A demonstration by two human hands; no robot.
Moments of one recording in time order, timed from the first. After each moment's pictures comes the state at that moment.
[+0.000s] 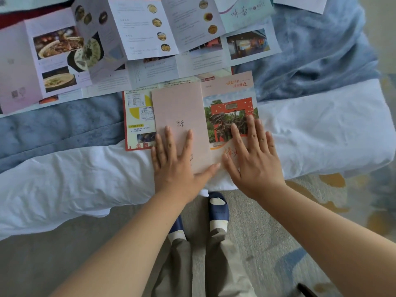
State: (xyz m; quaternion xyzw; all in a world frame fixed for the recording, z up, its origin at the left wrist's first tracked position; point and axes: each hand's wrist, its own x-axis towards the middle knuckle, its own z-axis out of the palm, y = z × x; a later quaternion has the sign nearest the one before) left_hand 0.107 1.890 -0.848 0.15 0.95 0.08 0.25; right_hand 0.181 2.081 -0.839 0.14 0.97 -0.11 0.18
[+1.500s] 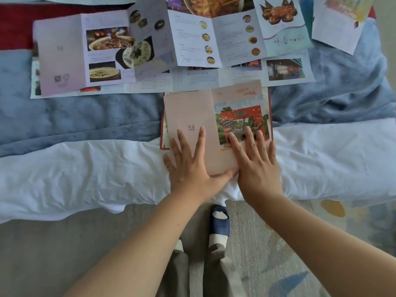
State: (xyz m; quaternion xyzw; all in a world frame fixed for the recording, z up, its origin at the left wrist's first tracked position) left_hand 0.089 1.864 -0.818 0.07 0.93 0.23 0.28; right_hand 0.144 2.024 -0.823 0.09 0.98 -0.14 0.13
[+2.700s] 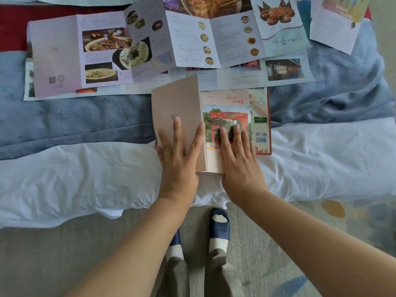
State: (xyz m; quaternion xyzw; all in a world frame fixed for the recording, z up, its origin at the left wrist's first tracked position) left_hand 0.079 1.839 -0.821 0.17 0.95 0.24 0.13; right_hand 0.125 1.992 -0.833 0.09 0.97 -0.18 0.16
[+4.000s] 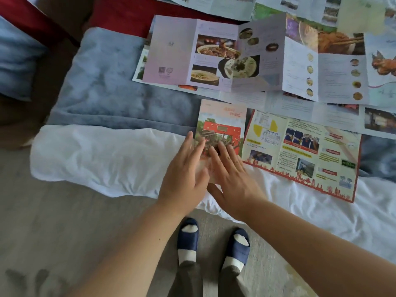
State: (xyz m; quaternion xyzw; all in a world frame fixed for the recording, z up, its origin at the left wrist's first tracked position) left_hand 0.059 1.674 -0.818 0.05 0.93 0.35 0.12; right_hand 0.063 1.843 -0.831 -0.18 0.94 -0.15 0.24
